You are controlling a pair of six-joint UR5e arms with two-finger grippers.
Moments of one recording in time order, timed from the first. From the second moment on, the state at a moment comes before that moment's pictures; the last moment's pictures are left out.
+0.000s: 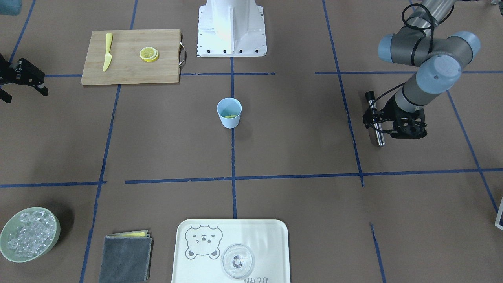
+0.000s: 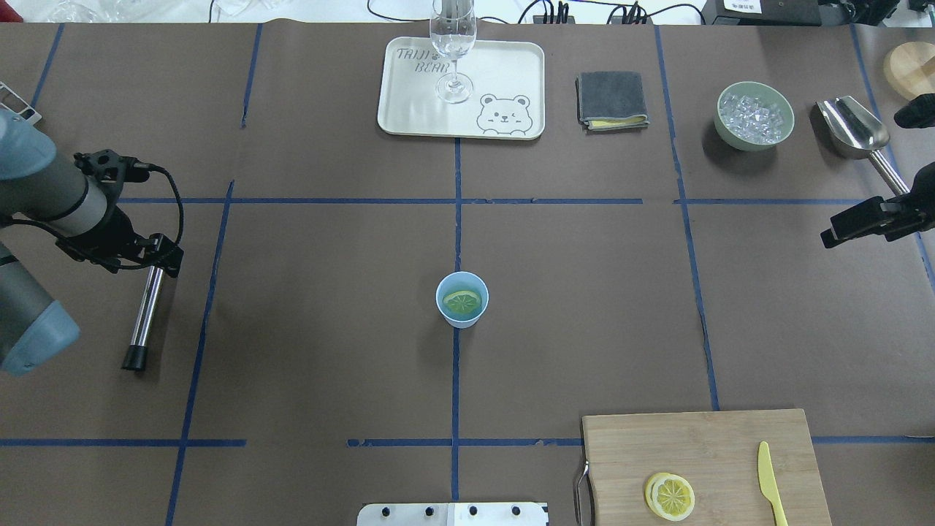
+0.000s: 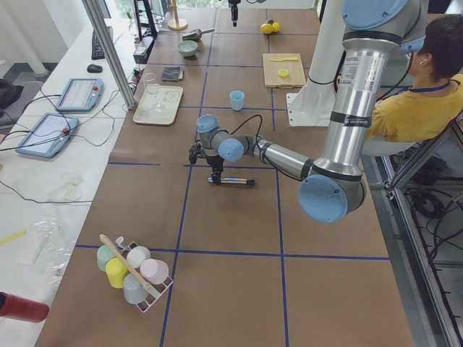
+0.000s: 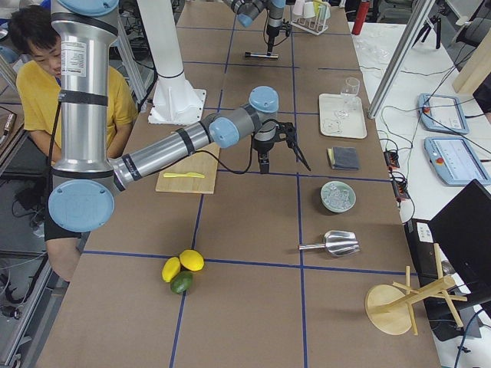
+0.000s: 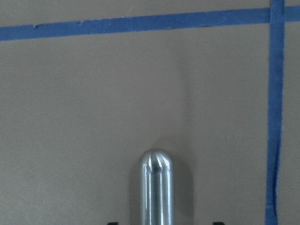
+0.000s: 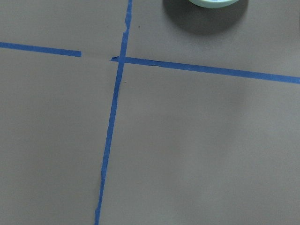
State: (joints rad) left arm -0.88 -1.70 -1.76 -1.77 -2.17 -0.77; right arm 1.12 -1.63 2.08 -1.50 2.31 0.54
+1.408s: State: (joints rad) left arm -1.62 -1.49 -1.79 -1.47 -2.27 0.27; right arm 1.50 -1.65 1.74 -1.57 2.38 0.05
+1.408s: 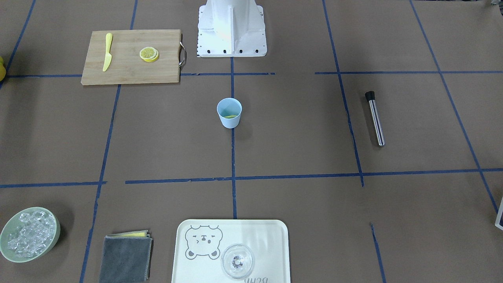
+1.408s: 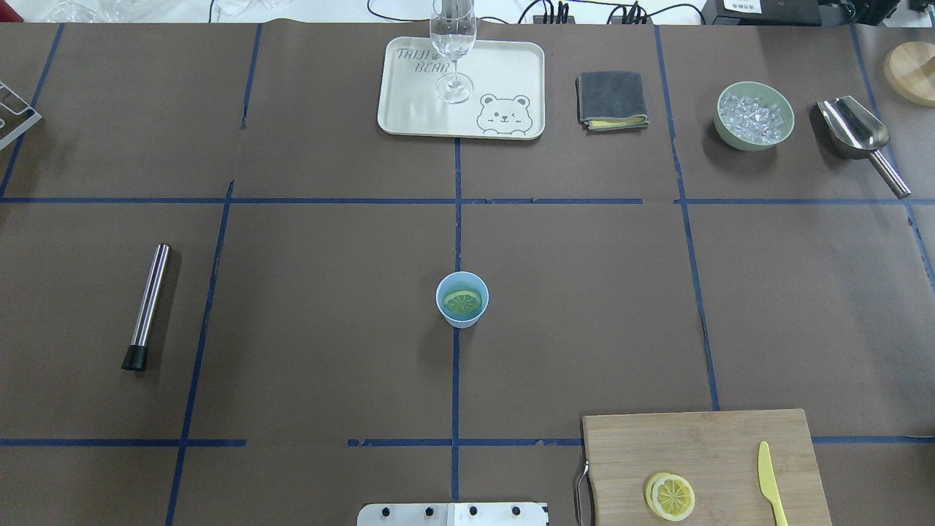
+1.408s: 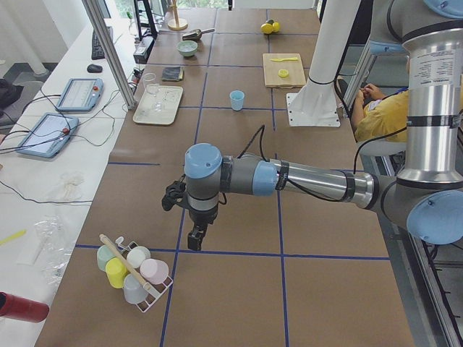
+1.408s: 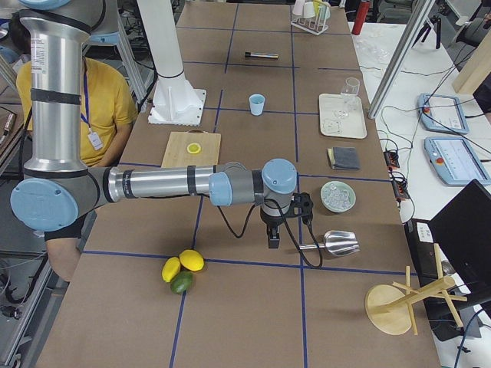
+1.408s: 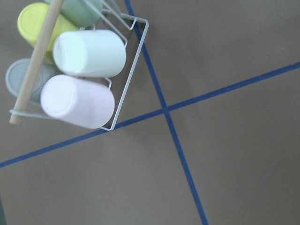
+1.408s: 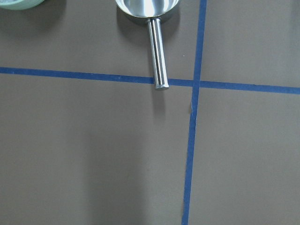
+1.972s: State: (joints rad) left arm -1.63 -1.41 -1.71 -1.54 -2.43 0.29; right arm 1.51 -1.66 1.74 -1.59 2.38 0.02
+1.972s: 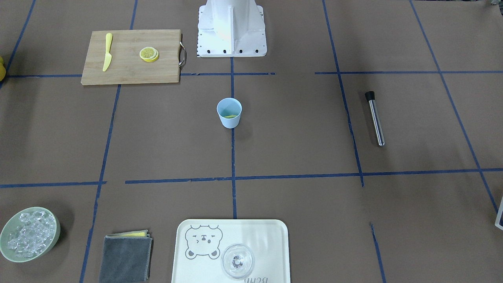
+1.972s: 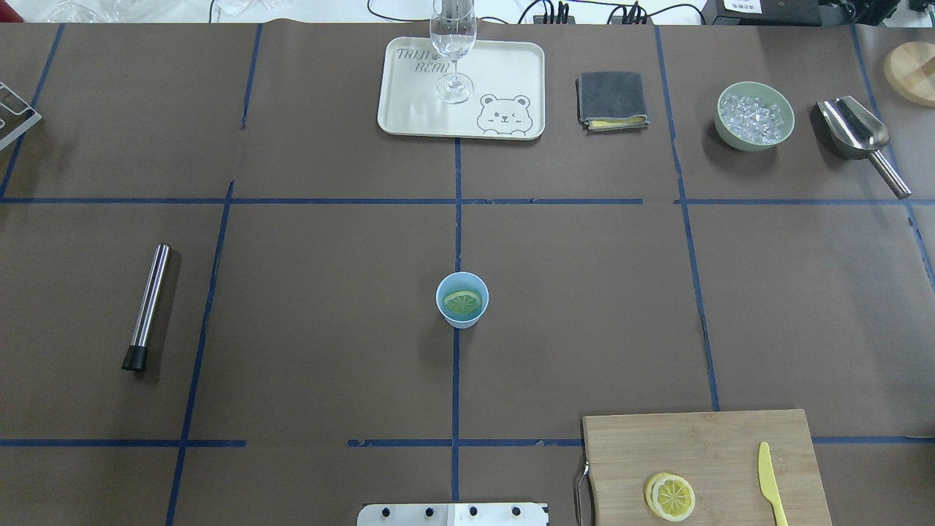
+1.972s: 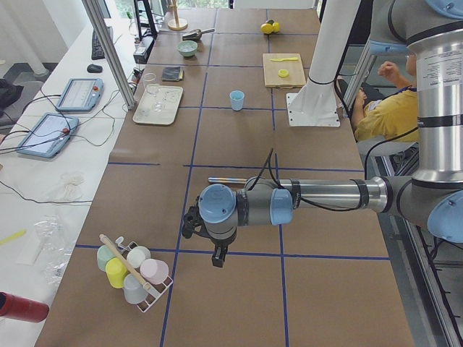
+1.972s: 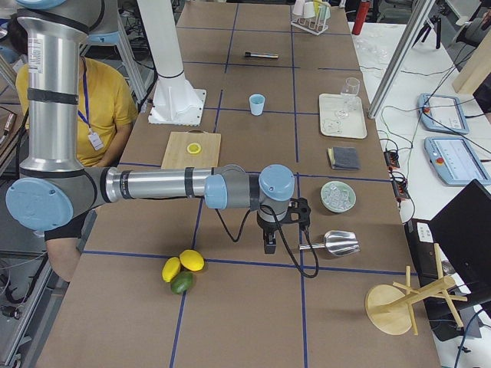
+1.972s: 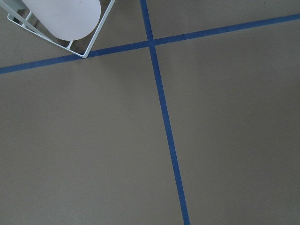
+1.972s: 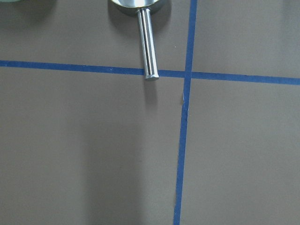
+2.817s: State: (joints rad) left arm -1.62 -1.42 -1.77 -1.60 -2.30 0.09; right arm 1.51 -1.66 1.73 -1.59 2.38 0.03
